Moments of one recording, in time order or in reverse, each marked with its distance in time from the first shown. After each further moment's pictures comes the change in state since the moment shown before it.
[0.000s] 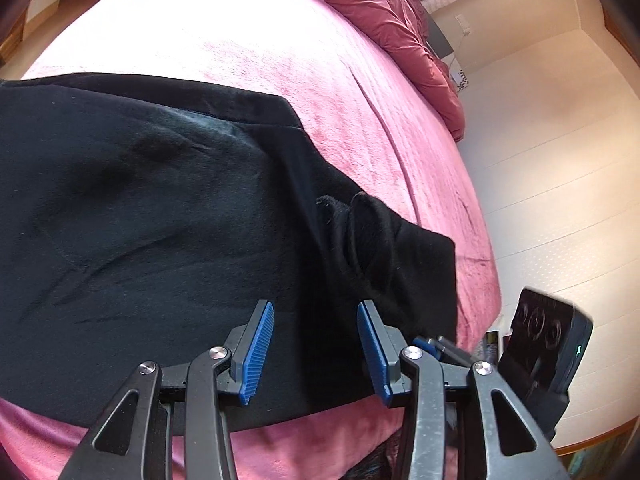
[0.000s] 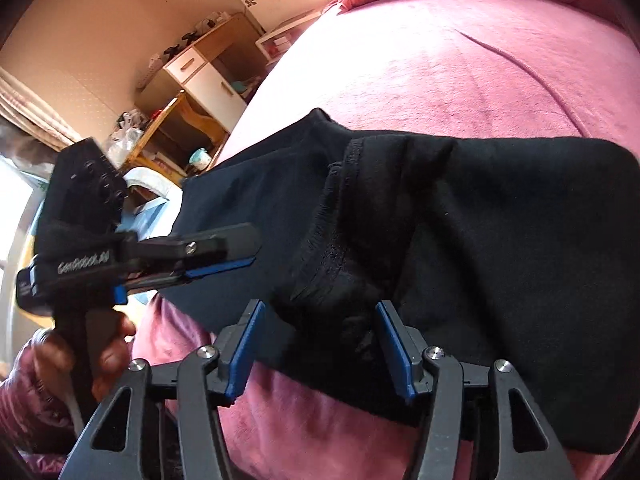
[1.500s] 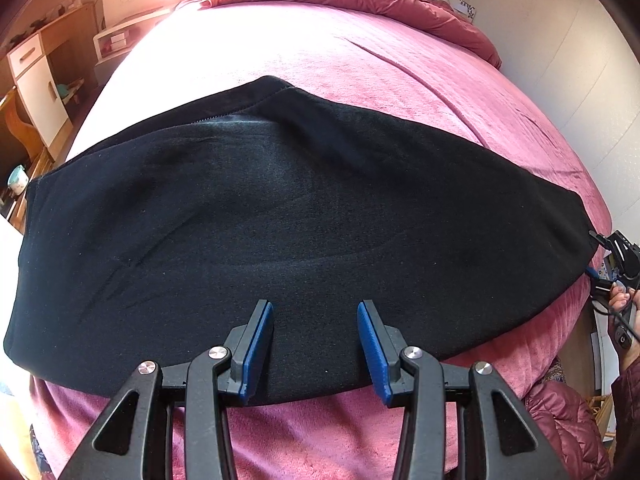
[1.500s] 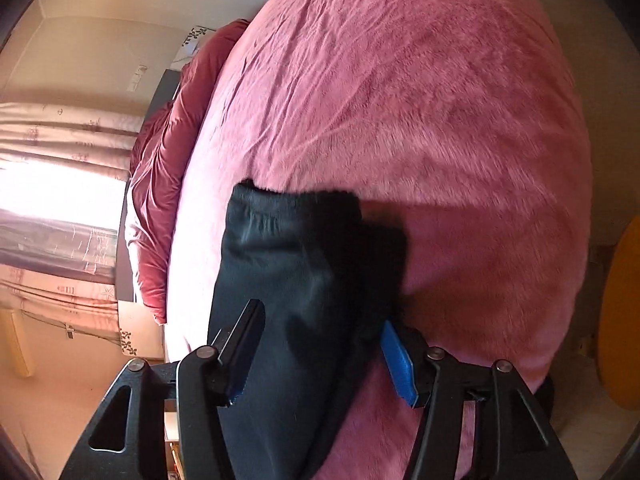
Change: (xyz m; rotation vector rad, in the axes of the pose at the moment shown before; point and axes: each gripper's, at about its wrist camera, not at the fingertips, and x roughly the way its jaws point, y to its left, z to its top) left arm 0.049 -0.069 -0.064 0.346 -0.042 0.470; right arm -0.239 -0.334 -0.179 1.158 -0.708 -0.128
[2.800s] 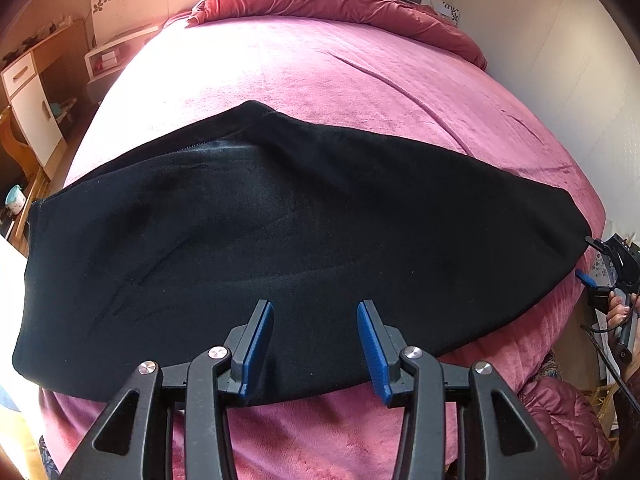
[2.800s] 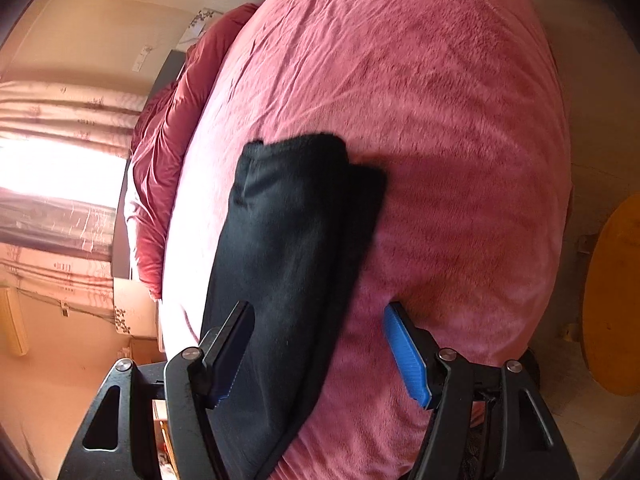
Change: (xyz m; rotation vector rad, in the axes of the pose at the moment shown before) left arm -0.018 -0.015 0.007 0.054 -0.041 -0.012; right arm -0.004 0.002 -0.023 -0.039 0.049 -0.004
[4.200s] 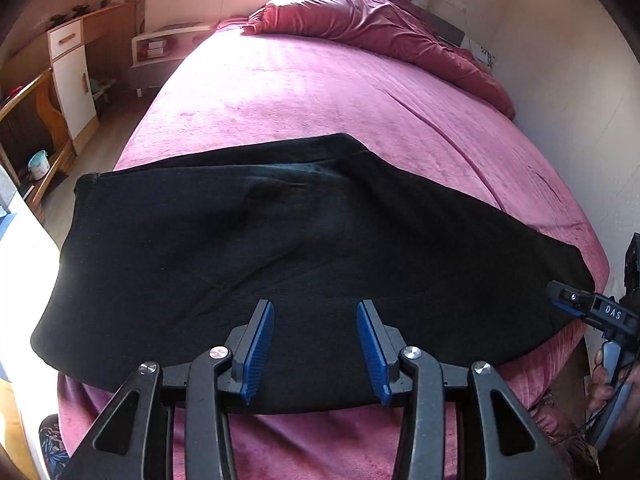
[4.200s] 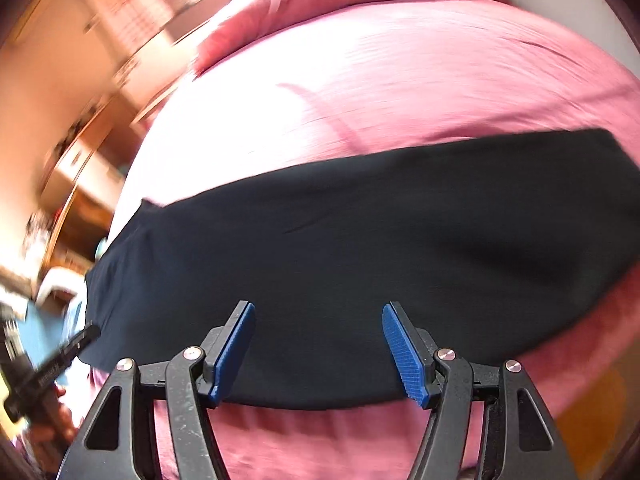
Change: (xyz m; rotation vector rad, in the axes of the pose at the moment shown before) left arm -0.031 0.058 -0.001 -0.139 -0.095 0.021; right arm 0.099 0.207 -0.208 -0.858 0.264 -0.192
